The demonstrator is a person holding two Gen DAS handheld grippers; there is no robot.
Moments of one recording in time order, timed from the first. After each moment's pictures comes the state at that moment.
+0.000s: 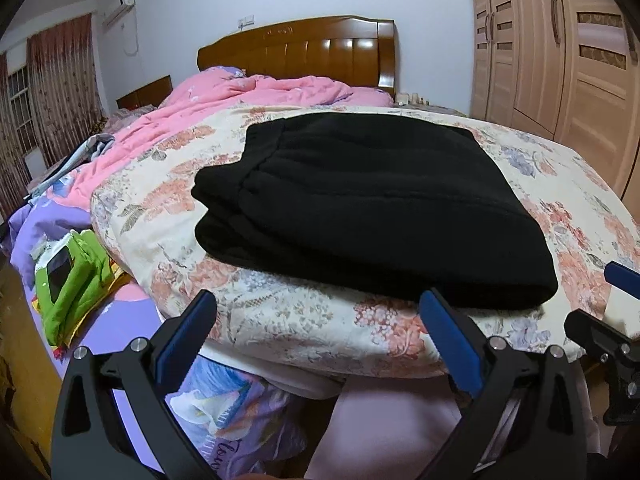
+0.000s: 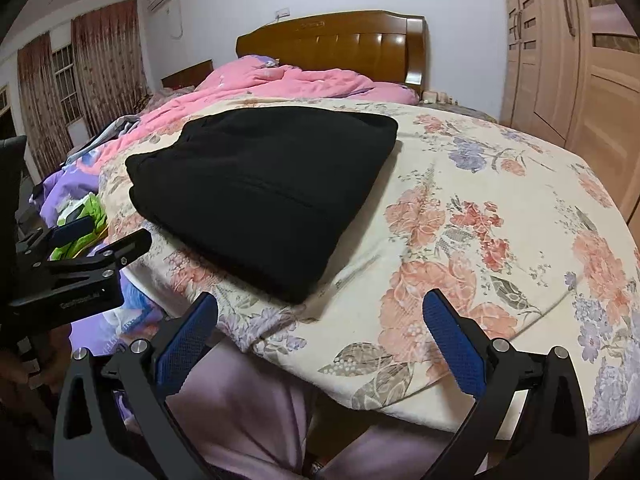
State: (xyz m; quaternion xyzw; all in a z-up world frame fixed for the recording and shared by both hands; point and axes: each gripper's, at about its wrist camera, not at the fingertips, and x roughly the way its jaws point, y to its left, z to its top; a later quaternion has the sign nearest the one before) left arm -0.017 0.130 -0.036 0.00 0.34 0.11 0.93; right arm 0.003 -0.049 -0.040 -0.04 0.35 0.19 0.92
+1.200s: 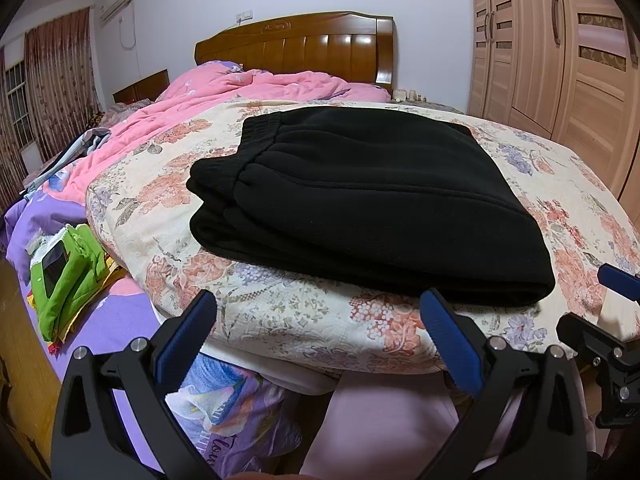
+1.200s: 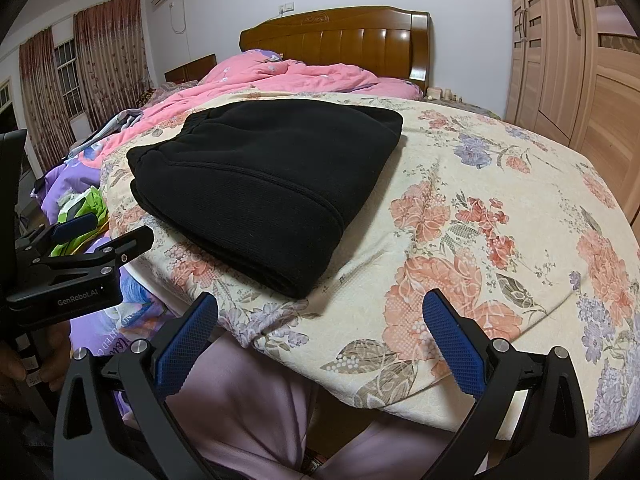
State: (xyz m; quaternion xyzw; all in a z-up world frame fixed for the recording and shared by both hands) left arm -0.015 0.130 -0.038 -0.01 0.34 0.11 0.93; right arm 0.003 -0.046 -0.042 -0.05 0.35 0.19 0.91
